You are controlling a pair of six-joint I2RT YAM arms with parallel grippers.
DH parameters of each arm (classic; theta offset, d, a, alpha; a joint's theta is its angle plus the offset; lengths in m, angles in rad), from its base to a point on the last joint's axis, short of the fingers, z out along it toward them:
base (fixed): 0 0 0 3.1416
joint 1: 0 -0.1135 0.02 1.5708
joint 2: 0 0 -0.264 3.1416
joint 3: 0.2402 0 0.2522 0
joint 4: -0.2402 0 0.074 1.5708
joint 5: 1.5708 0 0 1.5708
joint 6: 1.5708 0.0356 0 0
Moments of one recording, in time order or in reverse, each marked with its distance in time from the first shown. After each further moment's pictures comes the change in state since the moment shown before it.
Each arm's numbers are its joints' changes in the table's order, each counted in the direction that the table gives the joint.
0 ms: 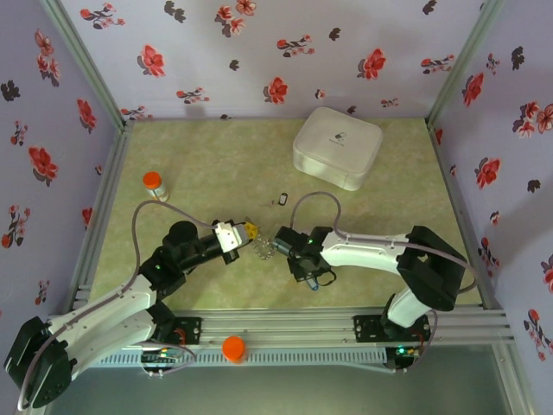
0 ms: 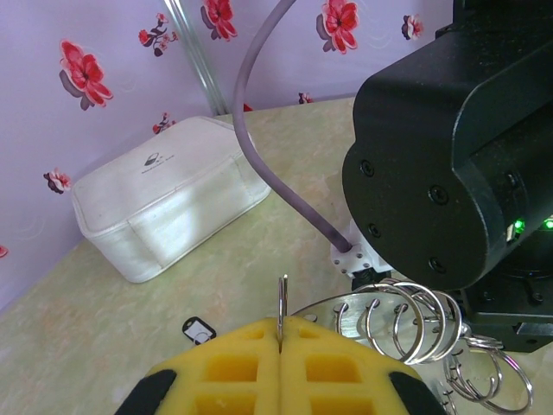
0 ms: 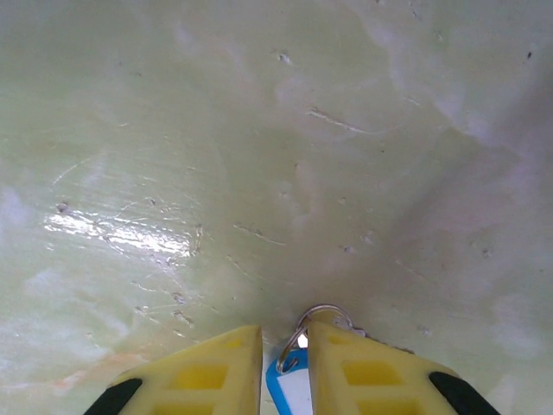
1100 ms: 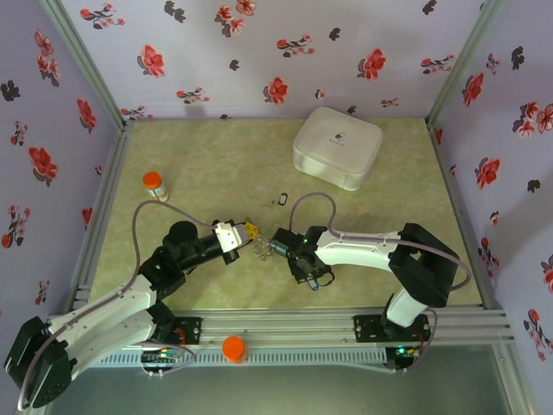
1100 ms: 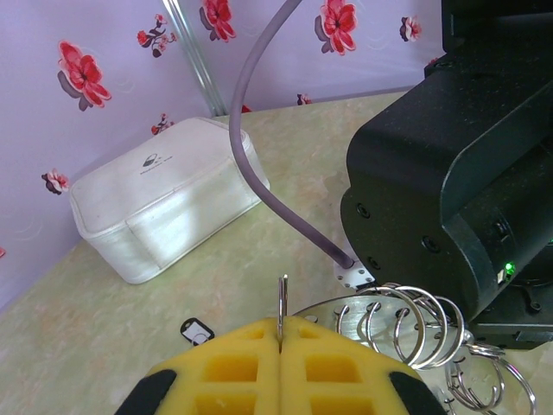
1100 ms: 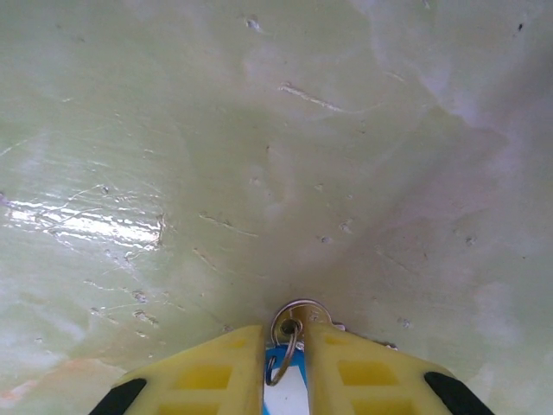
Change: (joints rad) left arm 0.000 0.000 0.000 0.001 0.004 -0.003; right arm -0.005 0.043 0.021 -0.048 0.013 -0.001
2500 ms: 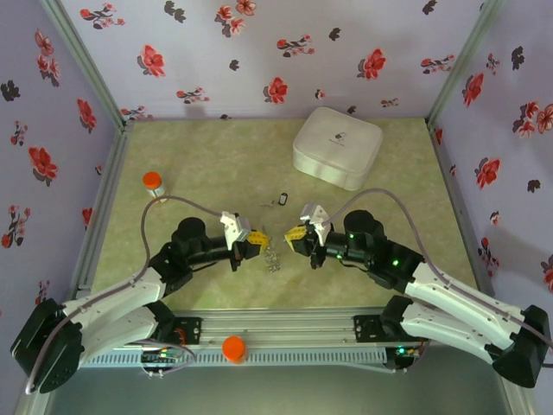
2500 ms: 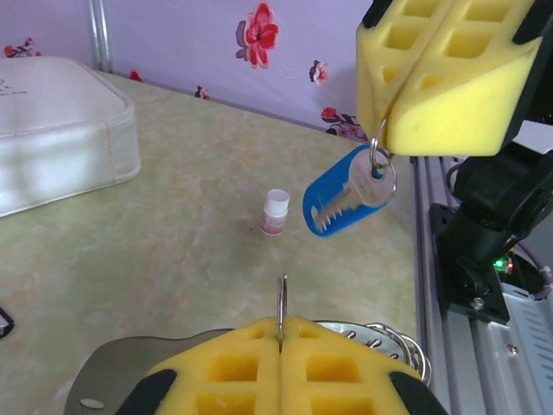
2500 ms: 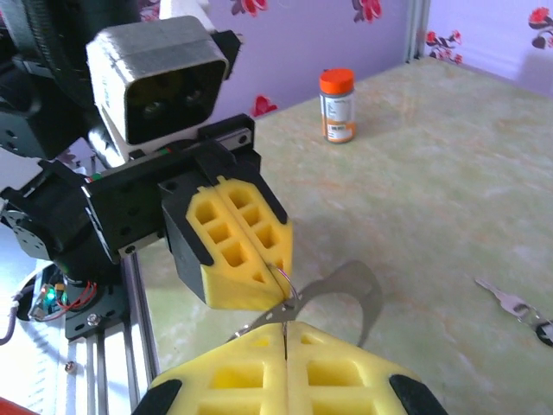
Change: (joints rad) left arm 0.002 0.137 0.006 0.113 0.240 -0.438; right arm 0.167 -0.800 -0.286 0.708 -0.453 -0.724
